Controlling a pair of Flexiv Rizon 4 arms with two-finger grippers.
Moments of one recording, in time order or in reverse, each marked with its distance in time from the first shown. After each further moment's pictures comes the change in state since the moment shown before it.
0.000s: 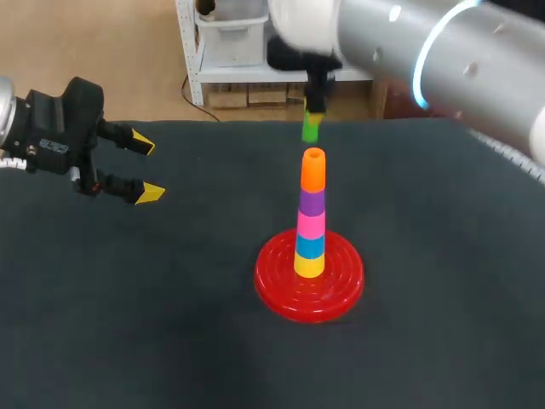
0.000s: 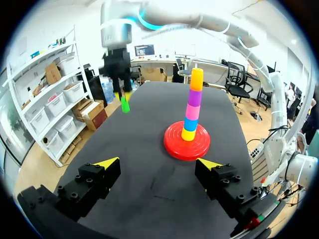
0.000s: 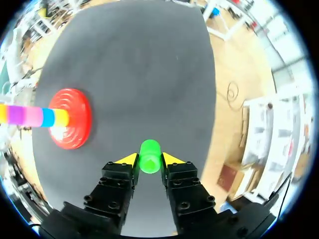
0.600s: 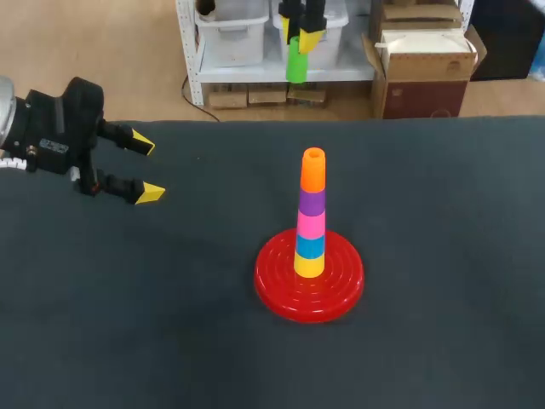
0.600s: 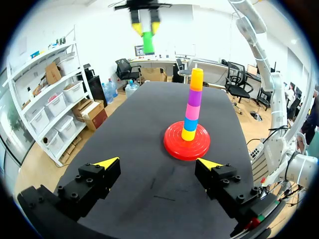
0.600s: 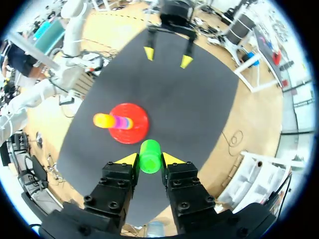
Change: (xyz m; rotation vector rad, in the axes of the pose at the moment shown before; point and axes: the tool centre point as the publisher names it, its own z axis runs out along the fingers) left arm 0.000 0.000 0.000 0.000 0.000 0.000; right arm -0.059 0.116 -0.192 -0.104 -0.051 -0.415
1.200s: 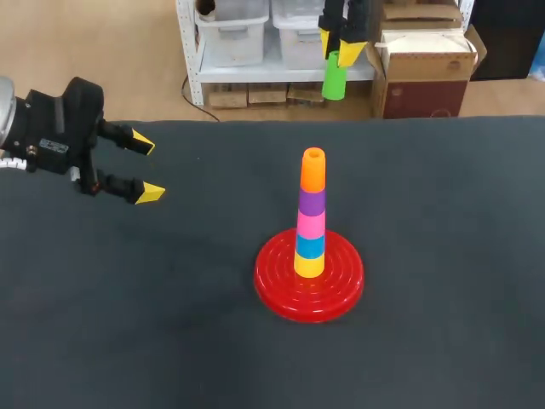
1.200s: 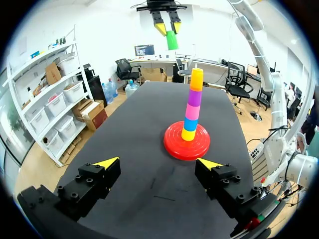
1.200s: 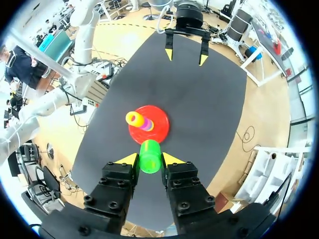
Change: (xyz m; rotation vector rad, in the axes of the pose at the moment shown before) left arm 0.000 0.000 0.000 0.000 0.000 0.000; right arm 0.016 0.056 -0.001 -0.071 -0.058 0.087
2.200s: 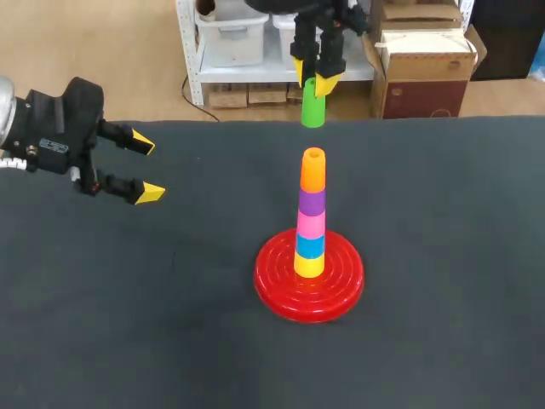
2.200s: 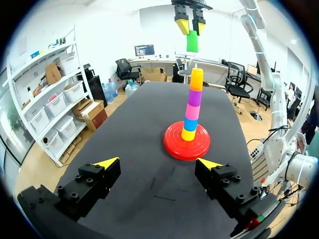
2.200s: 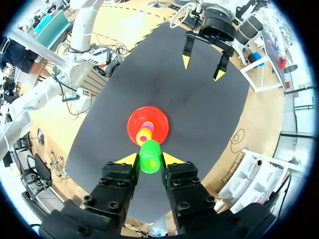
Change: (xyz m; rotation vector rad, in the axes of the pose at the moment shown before) left arm 0.000 0.000 0.000 0.000 0.000 0.000; right arm -0.053 0.029 0.016 0.095 0.137 -0.096
